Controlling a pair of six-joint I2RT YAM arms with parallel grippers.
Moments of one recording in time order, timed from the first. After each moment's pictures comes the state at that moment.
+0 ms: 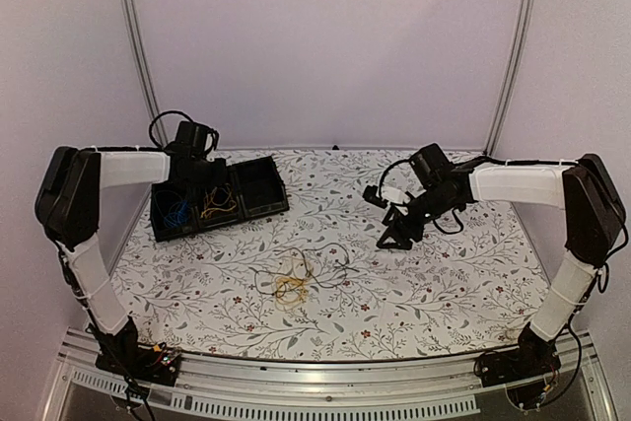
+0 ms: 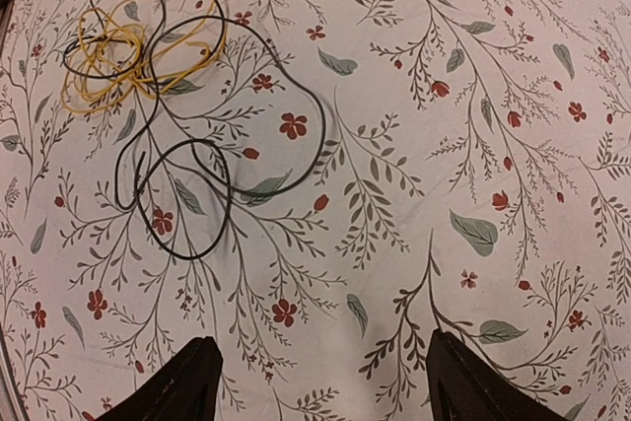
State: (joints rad) left arm -0.26 1.82 1.22 -0.14 -0.09 -0.22; right arm 0.56 1.74 1.15 -0.46 -0.44 -0.59
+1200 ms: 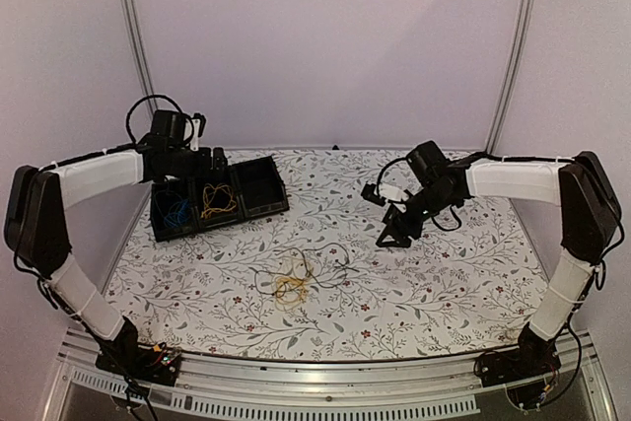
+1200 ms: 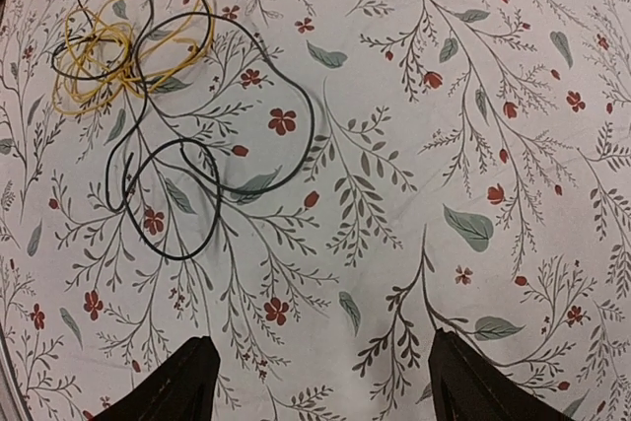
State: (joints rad) left arm -0.24 1.62 1.15 -0.20 -0.05 -0.14; right arm 0.56 1.77 1.19 -0.50 -0.42 -0.58
